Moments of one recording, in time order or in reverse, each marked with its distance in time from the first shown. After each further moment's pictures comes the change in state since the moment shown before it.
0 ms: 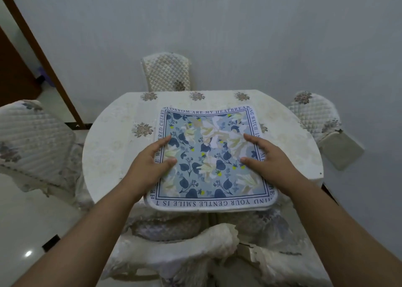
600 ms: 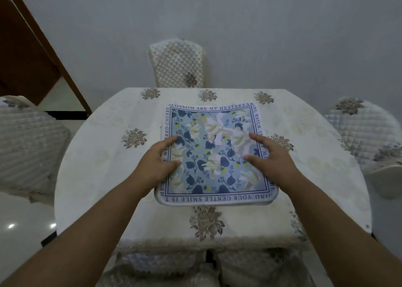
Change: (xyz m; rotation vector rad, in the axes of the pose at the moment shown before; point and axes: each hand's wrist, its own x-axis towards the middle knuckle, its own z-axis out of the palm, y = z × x) left_hand 0.214 -0.046 0.071 0.087 0.068 -0.139; right_hand 0.238 0.117 -0.006 -0.023 -0.042 0.031
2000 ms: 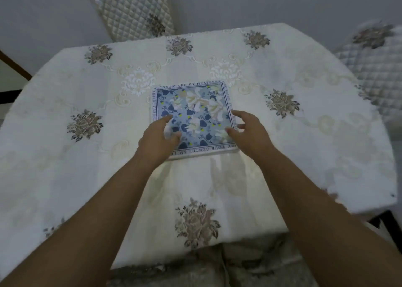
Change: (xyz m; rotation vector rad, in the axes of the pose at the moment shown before) left_hand 0.159 -0.091 0.102 0.448 -0.073 -0.025; right_hand 0.113 0.112 0.086 -0.016 0.048 0.262
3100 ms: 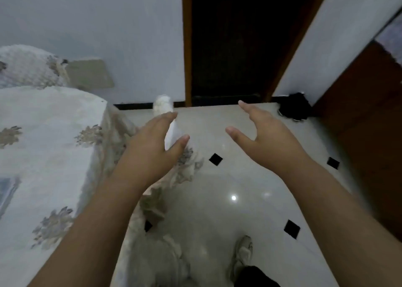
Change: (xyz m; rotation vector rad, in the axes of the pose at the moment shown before) left_hand -0.520 0.183 0.007 0.196 -0.881 1.436; right_hand -0.781 -0.068 -0.046 -0.286 1.046 0.842
